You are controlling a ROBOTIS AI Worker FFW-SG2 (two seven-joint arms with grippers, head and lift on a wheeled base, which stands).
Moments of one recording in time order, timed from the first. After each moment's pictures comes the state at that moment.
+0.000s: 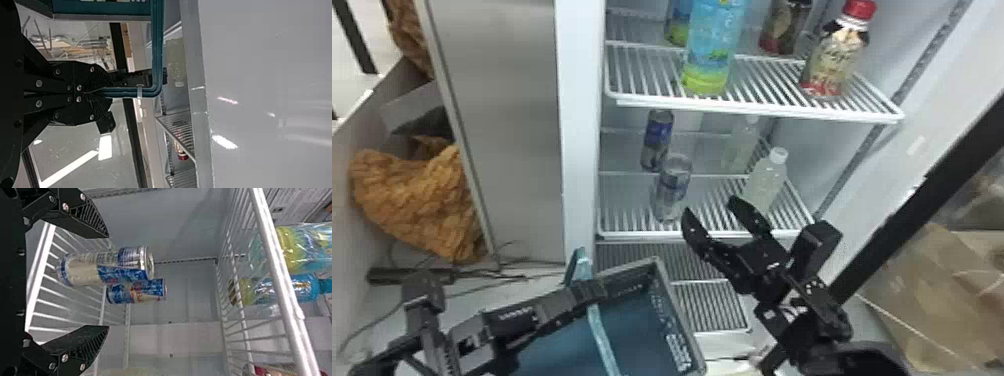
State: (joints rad) left arm 0.13 0.12 0.11 -1.65 1.23 1.22 -0.65; right arm 0.27 -0.07 -0.09 -1.86 -0.15 0.07 0.44
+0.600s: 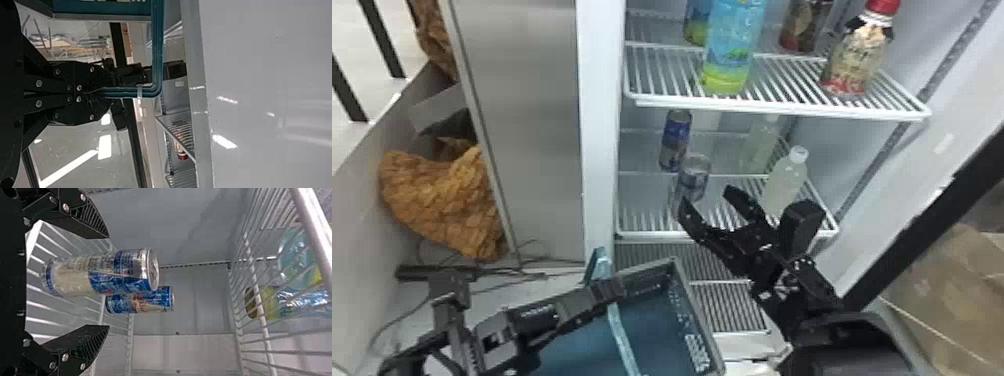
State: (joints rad) left arm 0.13 0.12 0.11 -1.65 1.23 1.22 -0.65; right arm 0.14 -0.08 -0.02 -1.74 -0.12 0.10 0.39
